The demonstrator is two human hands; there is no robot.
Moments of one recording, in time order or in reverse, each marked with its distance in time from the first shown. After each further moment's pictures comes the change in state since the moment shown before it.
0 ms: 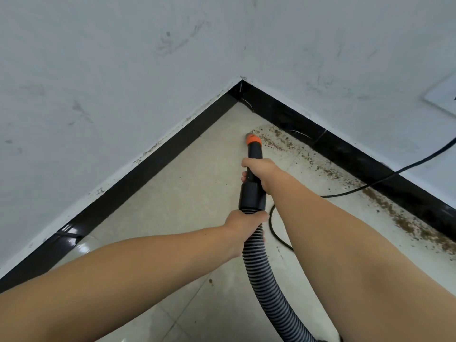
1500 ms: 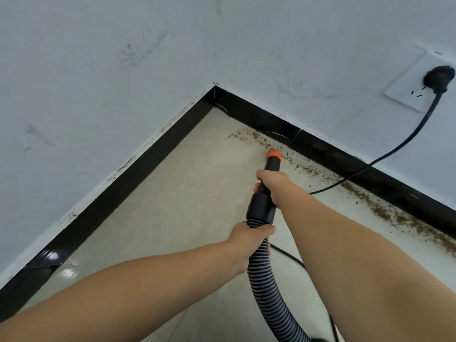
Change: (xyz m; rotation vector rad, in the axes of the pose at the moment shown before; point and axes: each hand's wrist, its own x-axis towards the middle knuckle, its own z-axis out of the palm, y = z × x) left_hand -0.002 -0.009 0.030 0.076 -0.119 -0.018; right_hand 0.003 0.018 -0.057 0.129 0.252 0.104
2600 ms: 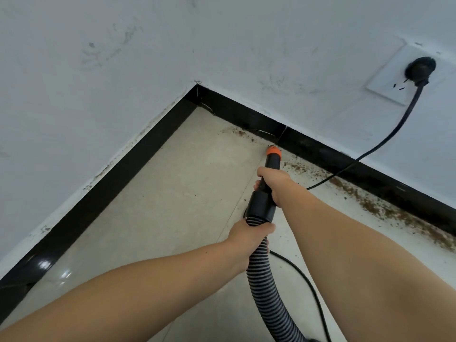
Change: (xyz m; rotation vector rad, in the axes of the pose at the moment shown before) left_hand 0.016 0.005 0.026 0.017 -0.004 0.000; right_hand 0.018 -0.002 -0.031 0.142 0.003 0.021
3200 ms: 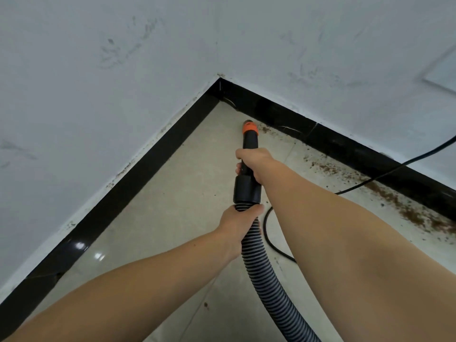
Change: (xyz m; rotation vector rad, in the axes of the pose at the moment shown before) left_hand 0.022 0.028 -0.043 -0.127 0.162 0.054; right_hand 0.011 -0.026 0.090 -0.178 -0.193 -0.097
